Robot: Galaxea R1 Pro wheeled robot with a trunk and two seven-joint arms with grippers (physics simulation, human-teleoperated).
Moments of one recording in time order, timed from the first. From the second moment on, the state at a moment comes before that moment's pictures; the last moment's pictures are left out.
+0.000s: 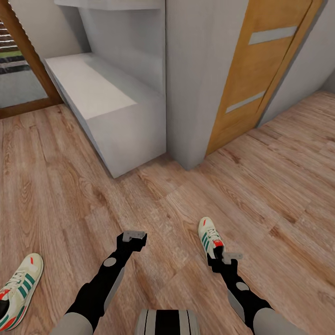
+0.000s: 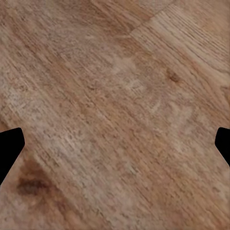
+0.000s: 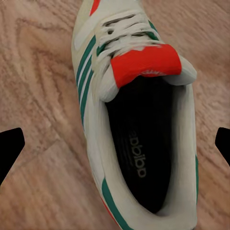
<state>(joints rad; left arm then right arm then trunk) -0.50 -0.08 -0.12 -0.87 0.00 0.05 0.00 -0.63 0.00 -0.03 -0.25 -0.01 -0.37 0.01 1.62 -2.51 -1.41</state>
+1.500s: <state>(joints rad) -0.50 -0.08 -0.12 -0.87 0.00 0.05 0.00 -0.63 0.00 -0.03 -0.25 -0.01 -0.37 0.01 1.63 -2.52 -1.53</state>
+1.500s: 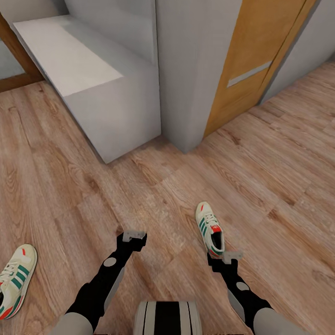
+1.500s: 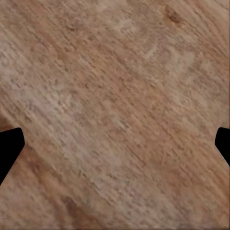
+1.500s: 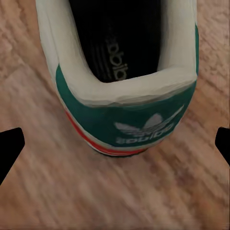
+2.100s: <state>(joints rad) -0.50 -0.08 -0.12 -0.87 0.00 0.05 0.00 -0.63 0.00 -0.03 -0.25 -0.01 -0.37 0.01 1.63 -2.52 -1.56</state>
